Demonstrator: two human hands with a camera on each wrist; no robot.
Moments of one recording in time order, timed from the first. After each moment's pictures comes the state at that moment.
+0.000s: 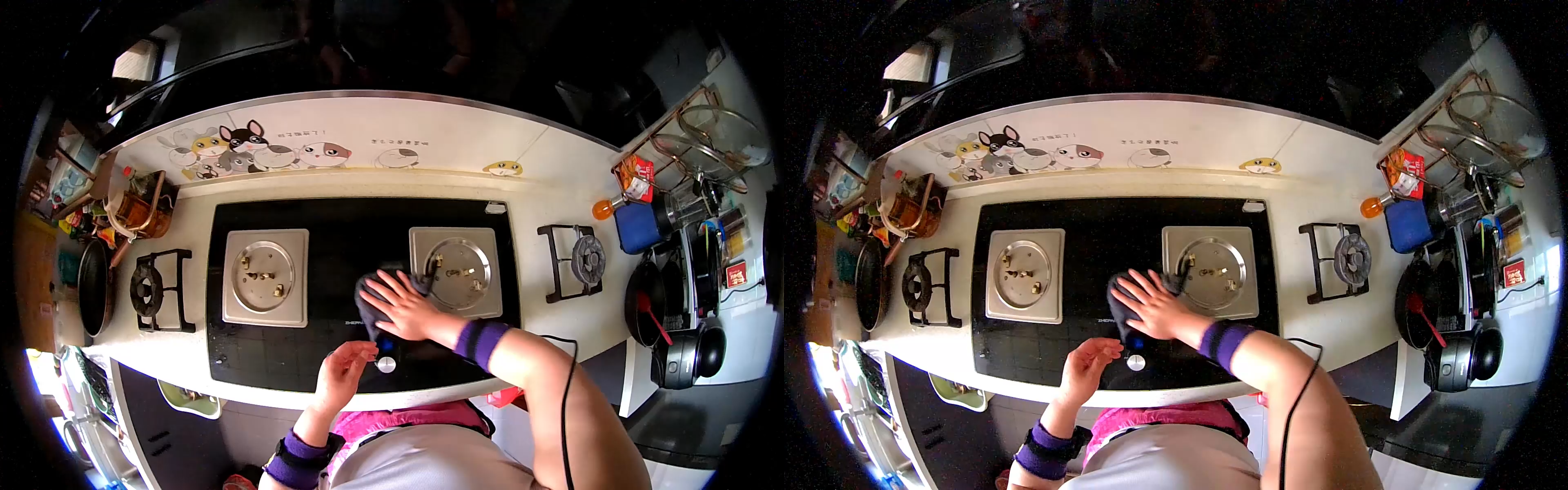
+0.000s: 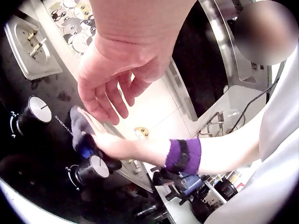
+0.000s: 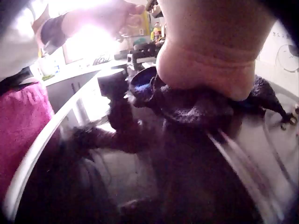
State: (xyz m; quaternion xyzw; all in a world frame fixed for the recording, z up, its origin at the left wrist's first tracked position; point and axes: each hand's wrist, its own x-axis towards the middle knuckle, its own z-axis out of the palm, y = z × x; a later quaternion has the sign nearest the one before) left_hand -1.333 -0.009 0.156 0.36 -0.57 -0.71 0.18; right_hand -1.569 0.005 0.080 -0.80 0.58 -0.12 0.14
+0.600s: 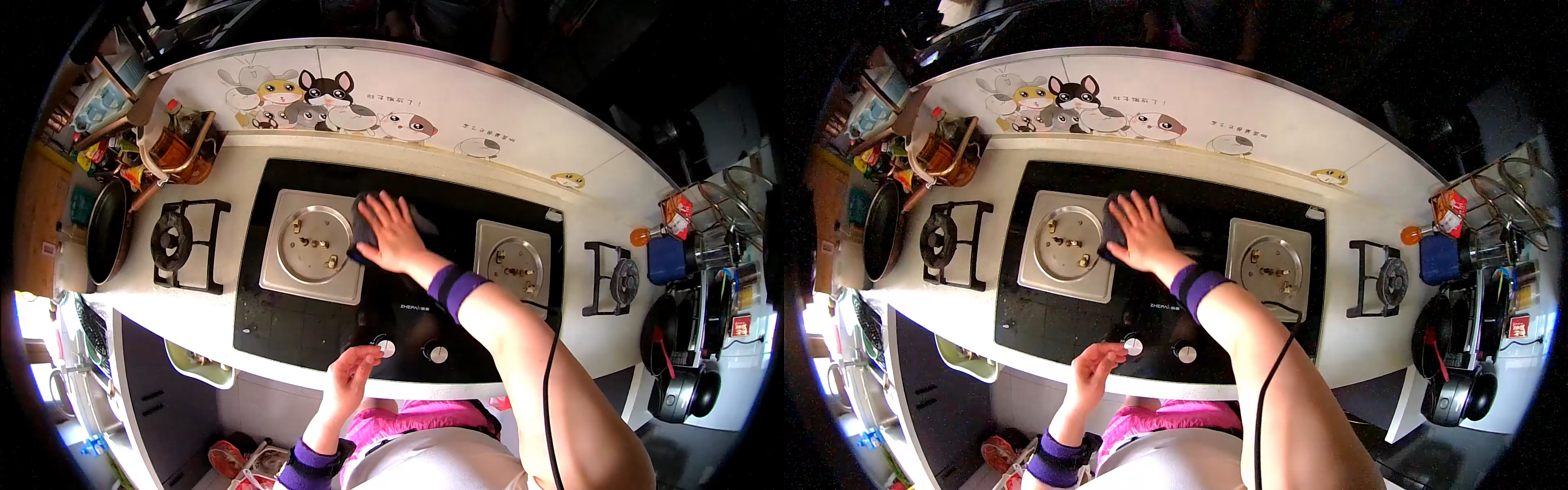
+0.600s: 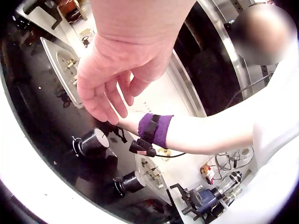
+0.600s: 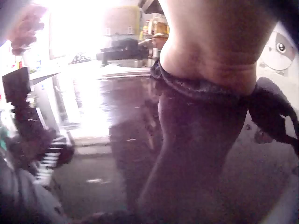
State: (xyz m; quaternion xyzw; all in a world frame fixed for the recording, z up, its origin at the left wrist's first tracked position) left_hand -1.245 -0.007 0.136 0.44 -0.50 -0.70 0.26; right_hand -1.486 -0.168 0.059 -0.76 0.63 -0.14 0.05
